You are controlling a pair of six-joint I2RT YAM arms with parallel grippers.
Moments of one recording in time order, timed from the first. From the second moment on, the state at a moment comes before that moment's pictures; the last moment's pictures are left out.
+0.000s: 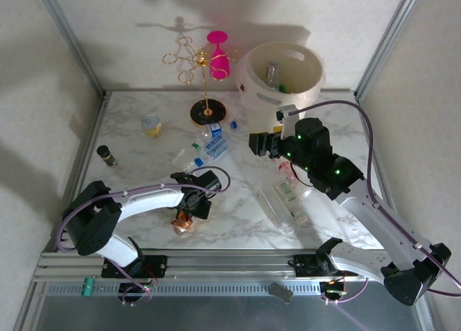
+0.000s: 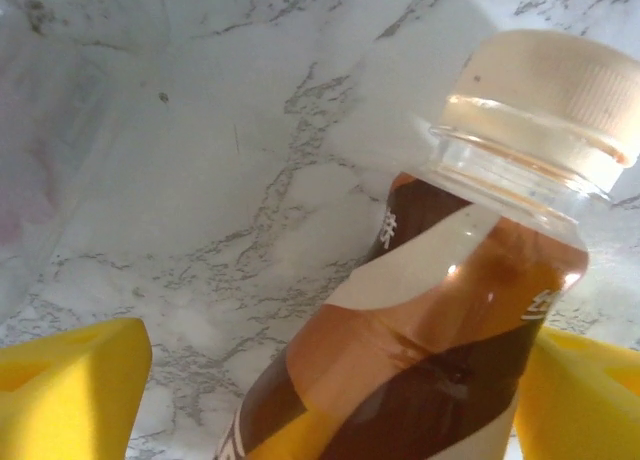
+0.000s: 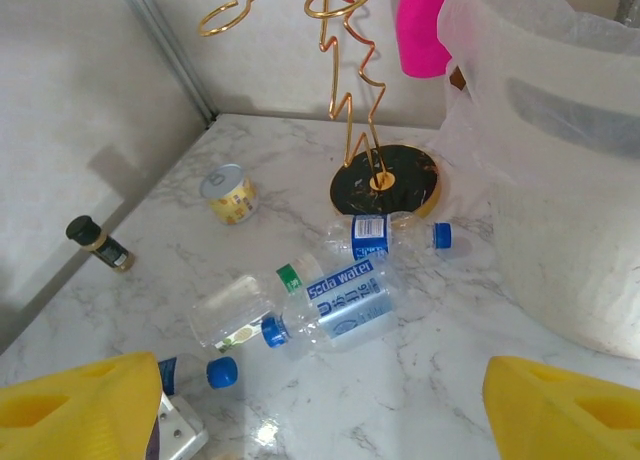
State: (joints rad) left arm -0.84 1.53 0.85 -0.83 -0.26 -0.66; right arm 0.67 1.06 1.14 -0.43 0.00 0.31
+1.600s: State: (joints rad) left arm -0.84 0.97 1.02 -0.44 0.01 -0.44; right arm 0.67 0.97 1.05 -0.29 -0.27 0.49
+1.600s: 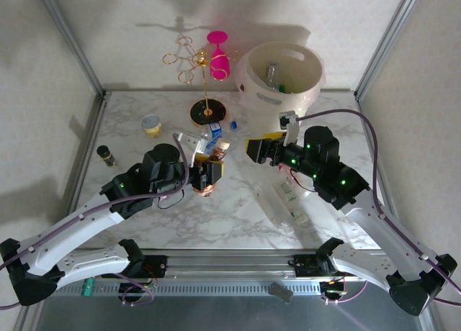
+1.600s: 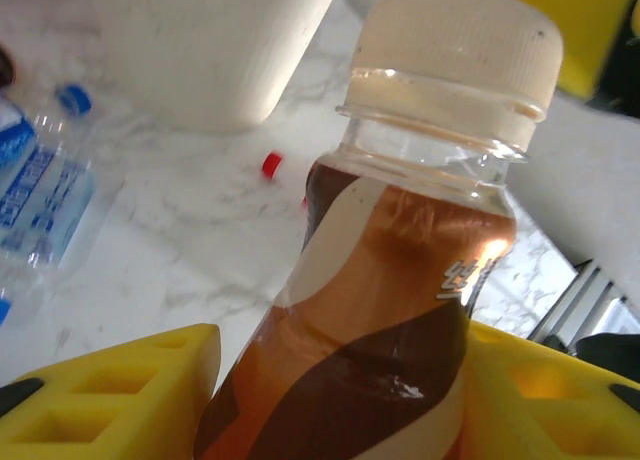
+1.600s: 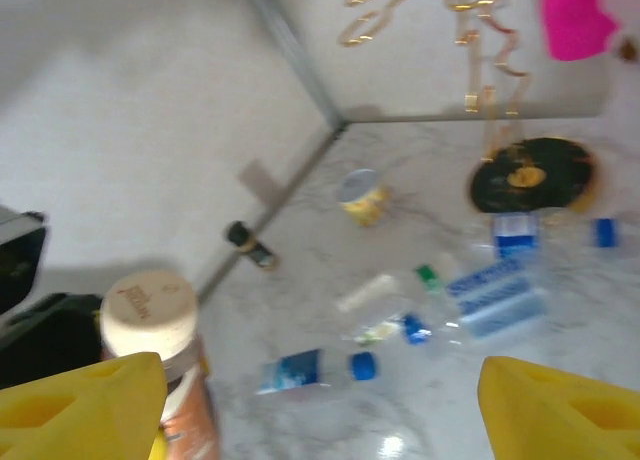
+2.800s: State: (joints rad) left arm -0.84 1.00 1.05 -0.35 0.13 -0.40; right arm 0.75 1.10 1.04 0.02 -0.51 0.66
